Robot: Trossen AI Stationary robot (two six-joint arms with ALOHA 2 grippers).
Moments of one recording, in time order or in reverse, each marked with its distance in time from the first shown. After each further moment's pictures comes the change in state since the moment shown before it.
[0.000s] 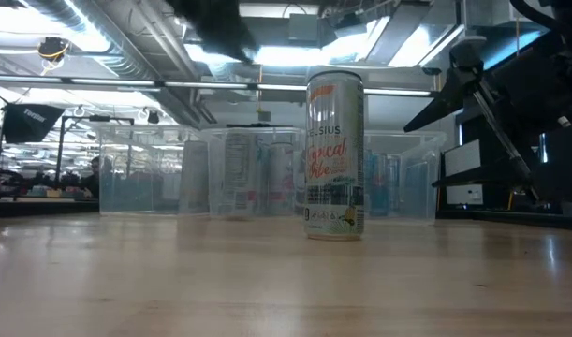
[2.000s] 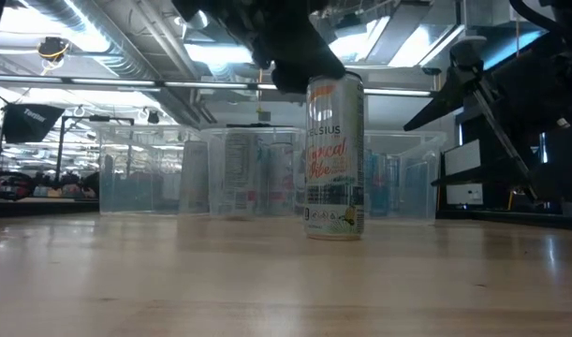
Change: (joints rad) left arm -0.463 0.445 -0.002 0.337 0.055 -0.081; right arm 0.000 0.000 0.000 0.001 0.009 -0.026
